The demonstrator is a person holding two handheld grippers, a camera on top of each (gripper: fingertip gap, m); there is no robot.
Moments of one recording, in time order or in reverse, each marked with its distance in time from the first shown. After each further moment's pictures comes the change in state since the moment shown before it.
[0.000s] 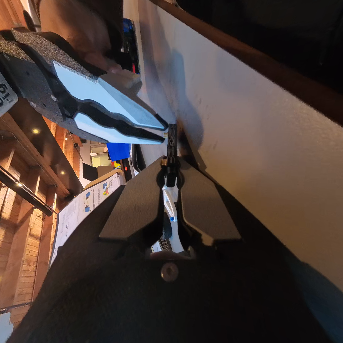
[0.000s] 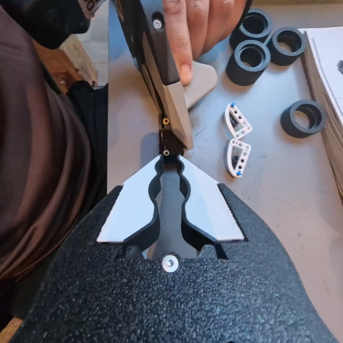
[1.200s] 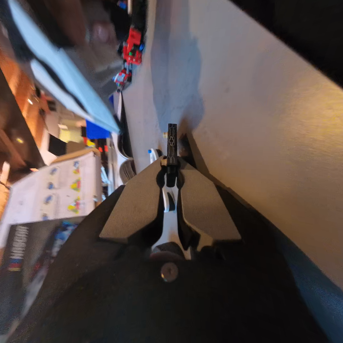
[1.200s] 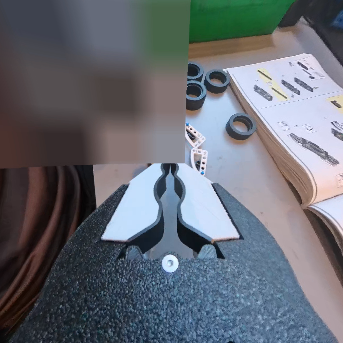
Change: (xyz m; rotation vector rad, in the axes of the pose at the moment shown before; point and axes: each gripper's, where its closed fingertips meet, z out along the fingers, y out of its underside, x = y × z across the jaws) left arm -0.005 0.015 -0.003 -0.057 0.052 -0.241; right arm 0.031 -0.023 -0.034 0.177 0.172 0.112
